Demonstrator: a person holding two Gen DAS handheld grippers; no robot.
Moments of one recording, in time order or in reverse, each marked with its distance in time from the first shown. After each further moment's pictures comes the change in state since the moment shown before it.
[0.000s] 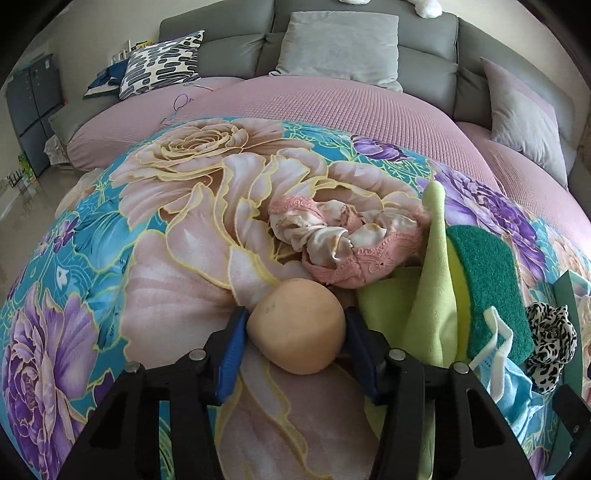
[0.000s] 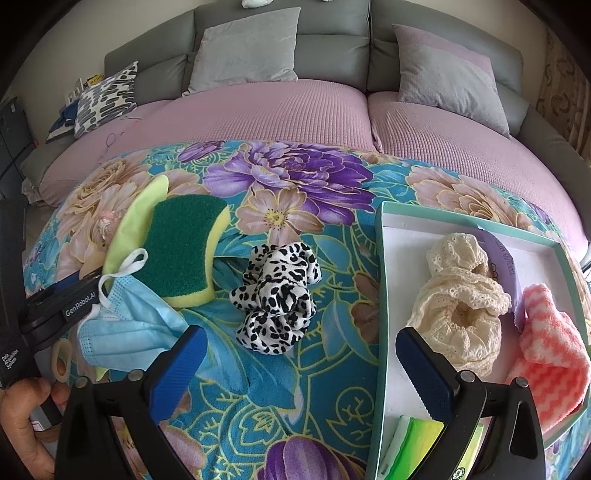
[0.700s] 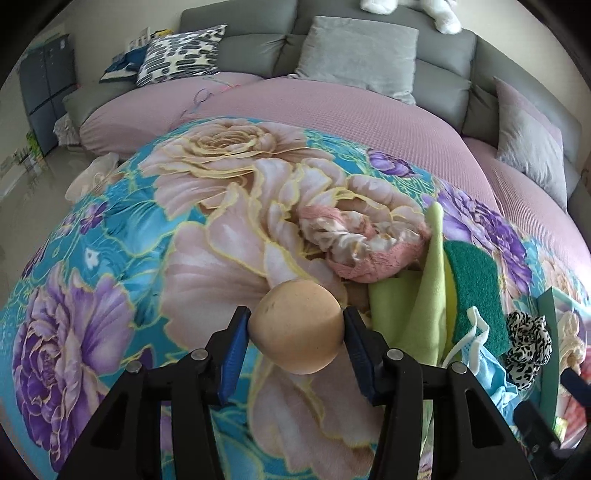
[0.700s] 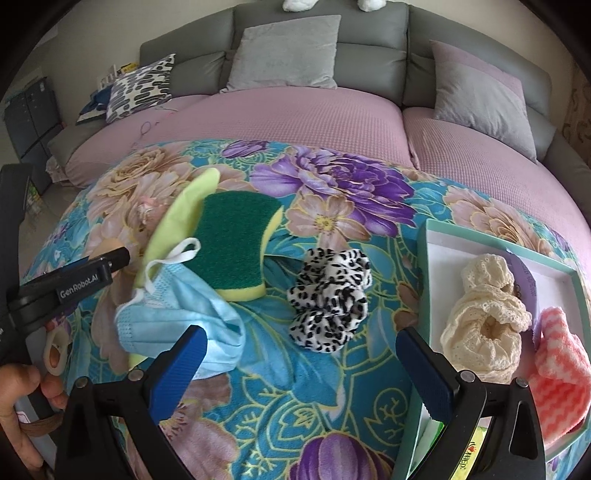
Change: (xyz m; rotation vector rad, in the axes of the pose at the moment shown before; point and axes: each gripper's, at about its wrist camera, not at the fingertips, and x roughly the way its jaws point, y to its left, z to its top) left arm -0.034 0.025 0.000 -0.093 0.015 -0.003; right arm -0.012 0.030 -0.004 -0.109 -0.027 0.096
